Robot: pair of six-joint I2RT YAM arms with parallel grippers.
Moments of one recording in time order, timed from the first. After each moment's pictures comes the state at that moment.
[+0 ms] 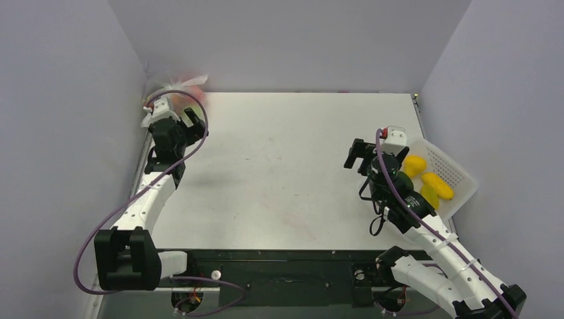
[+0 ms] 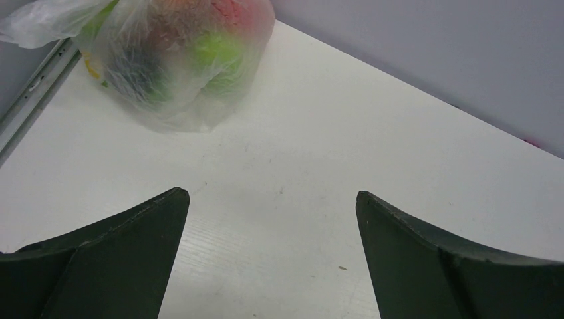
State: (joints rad) left arm -0.02 1.24 0.87 0.11 -0.12 -0.42; right arm 0.55 0.80 0.78 -0.29 0.61 0.29
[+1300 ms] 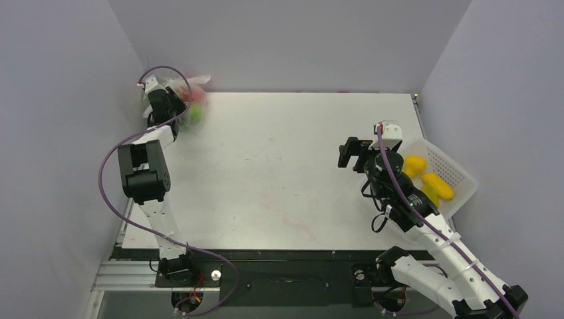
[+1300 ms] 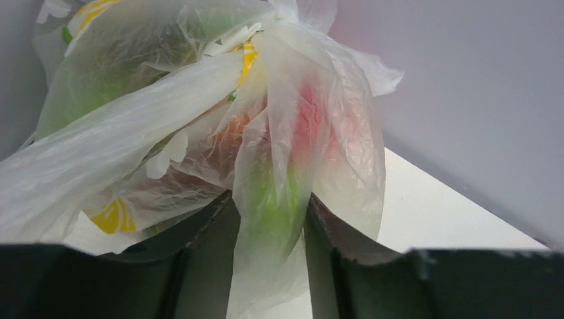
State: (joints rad) left arm 0.17 2.08 1.46 0.36 -0.08 -0.47; right arm 0.55 0.81 0.83 -0.26 0.40 0.26
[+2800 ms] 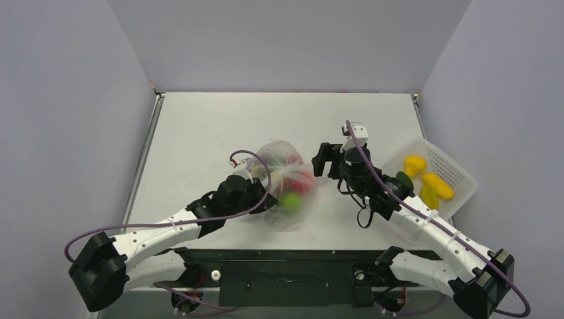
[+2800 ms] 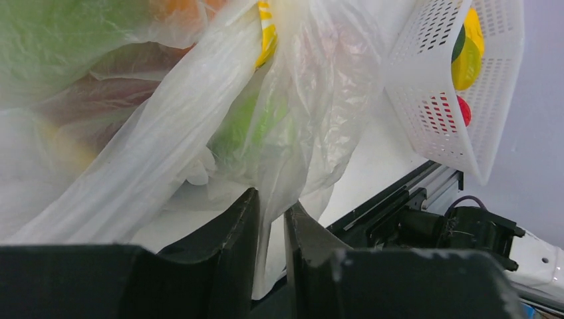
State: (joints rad) left arm -0.83 1.08 0.53 0.01 -0.01 -0.95; right arm 0.68 0.99 0.88 -0.32 0.30 0.43
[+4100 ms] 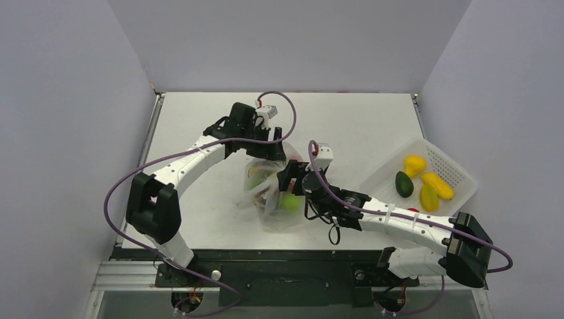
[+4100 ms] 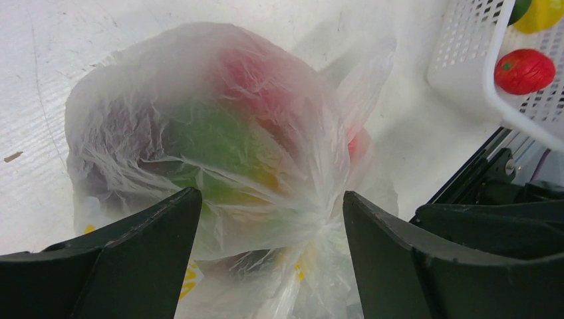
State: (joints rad) left arm -0.49 1.67 1.37 -0.49 0.40 -0.30; right arm 1.03 1.23 0.80 0.00 0.54 0.71
